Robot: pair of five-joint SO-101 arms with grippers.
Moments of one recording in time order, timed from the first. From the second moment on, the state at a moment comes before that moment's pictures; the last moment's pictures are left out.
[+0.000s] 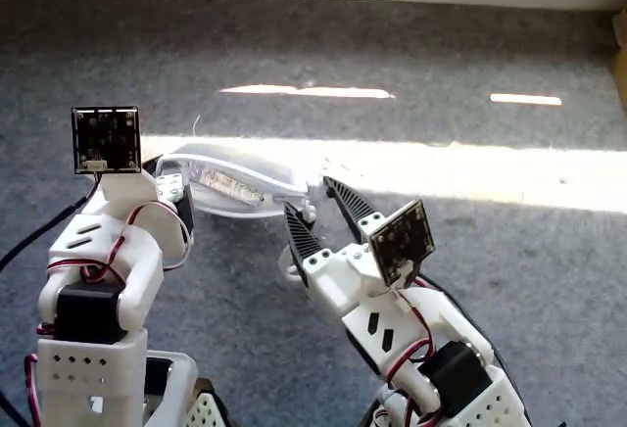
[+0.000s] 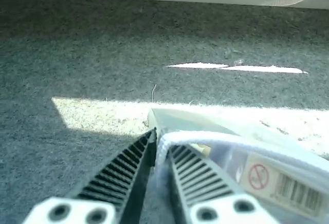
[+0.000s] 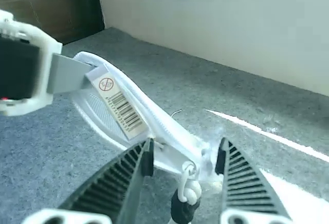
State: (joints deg) left arm -2.8 -66.5 45.6 61.0 10.2; right arm -39.5 -88.6 67.5 39.2 -1.5
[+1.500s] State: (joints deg) left arm -2.9 -66.5 45.6 61.0 10.2; right arm -39.3 -86.6 69.9 29.5 -1.0
